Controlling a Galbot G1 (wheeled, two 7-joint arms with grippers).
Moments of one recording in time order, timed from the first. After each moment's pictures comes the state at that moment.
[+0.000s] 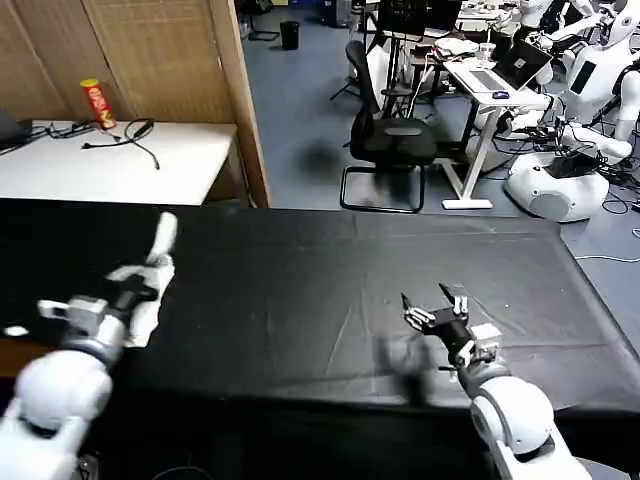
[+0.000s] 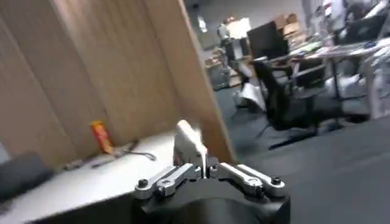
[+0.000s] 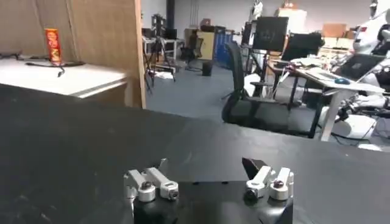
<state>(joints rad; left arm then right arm) 1.28 -0.93 -0.58 -2.07 -0.45 0.44 -0.10 -1.30 1.18 0.47 2.07 0.30 -0.48 0.02</state>
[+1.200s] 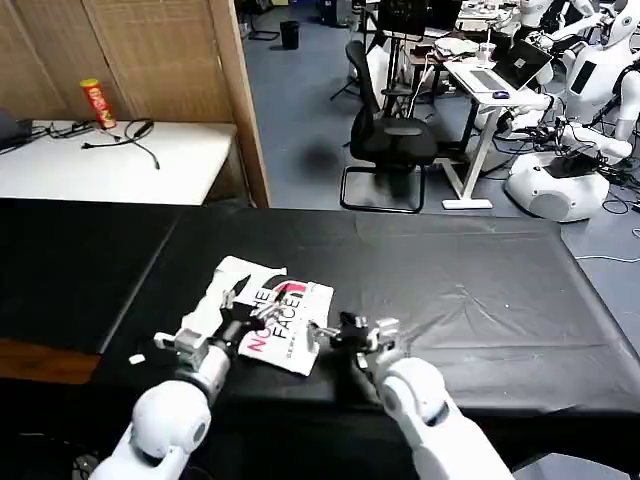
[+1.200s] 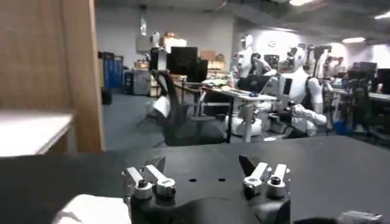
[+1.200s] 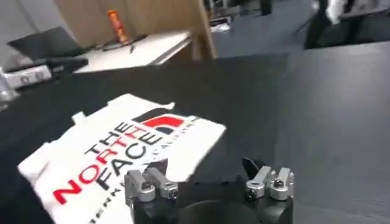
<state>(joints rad) 1.28 -1.16 -0.33 -2.08 -0.40 0.32 -0.05 -1.03 1.32 0.08 1.79 0.53 -0.59 0.08</state>
